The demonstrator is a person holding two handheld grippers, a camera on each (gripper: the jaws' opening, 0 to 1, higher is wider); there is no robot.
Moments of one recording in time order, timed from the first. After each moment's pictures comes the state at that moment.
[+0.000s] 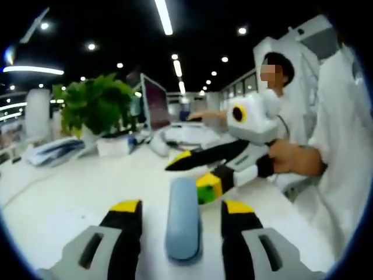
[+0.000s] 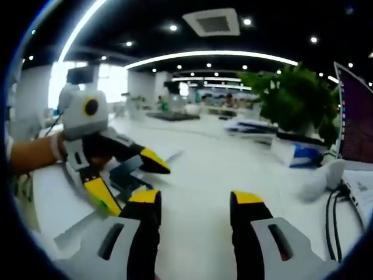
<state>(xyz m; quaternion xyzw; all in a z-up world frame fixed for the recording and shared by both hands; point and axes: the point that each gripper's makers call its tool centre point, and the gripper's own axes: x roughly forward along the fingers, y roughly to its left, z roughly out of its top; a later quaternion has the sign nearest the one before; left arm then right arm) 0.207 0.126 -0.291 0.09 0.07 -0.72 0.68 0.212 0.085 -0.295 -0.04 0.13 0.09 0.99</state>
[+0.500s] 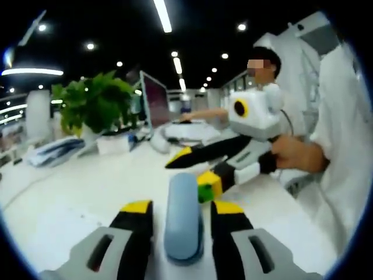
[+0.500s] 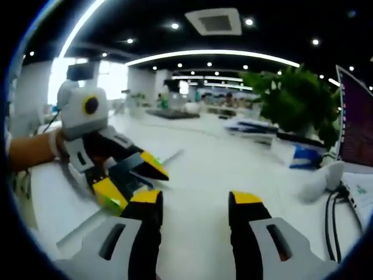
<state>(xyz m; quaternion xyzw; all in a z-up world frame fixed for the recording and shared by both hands) 0.209 0.124 -0.296 0.10 0.07 -0.72 0.69 0.212 0.084 -0.298 -0.05 0.13 0.08 0.99</state>
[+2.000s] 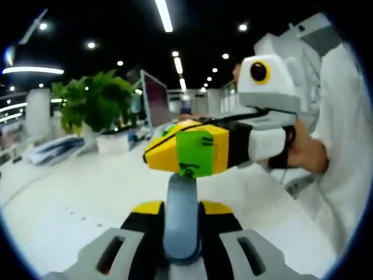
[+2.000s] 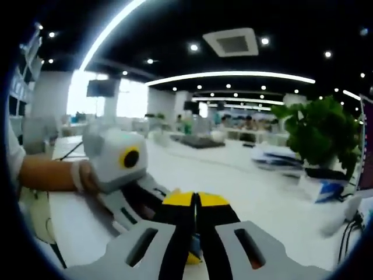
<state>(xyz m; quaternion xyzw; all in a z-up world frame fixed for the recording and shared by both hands) 0.206 0.123 -0.298 0.10 0.08 -0.72 0.68 0.225 0.156 -0.242 -0.06 0.06 0.16 0.98</state>
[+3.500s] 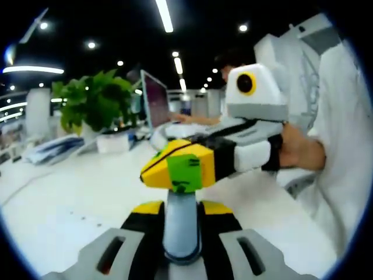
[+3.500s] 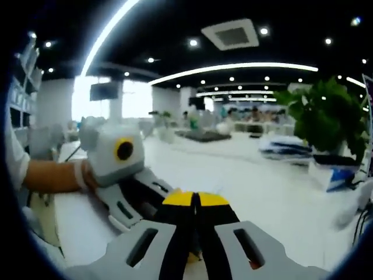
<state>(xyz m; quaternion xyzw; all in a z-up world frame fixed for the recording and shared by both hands) 0.205 0.124 -0.298 0.10 0.07 -0.72 0.68 0.229 0.158 -0.244 0.01 0.06 0.21 0.98</state>
